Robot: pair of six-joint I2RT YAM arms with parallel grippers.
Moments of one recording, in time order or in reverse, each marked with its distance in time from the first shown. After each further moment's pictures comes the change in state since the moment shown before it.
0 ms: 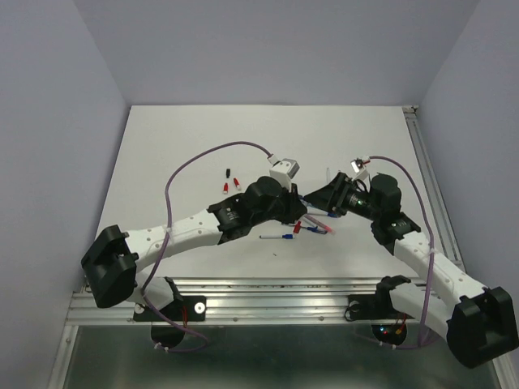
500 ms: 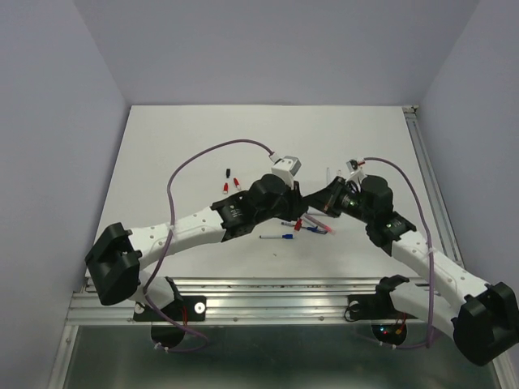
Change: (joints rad) left arm 0.000 0.023 0.037 -0.025 -0.036 -0.022; right arm 0.134 0.028 0.023 -0.039 0.208 0.014
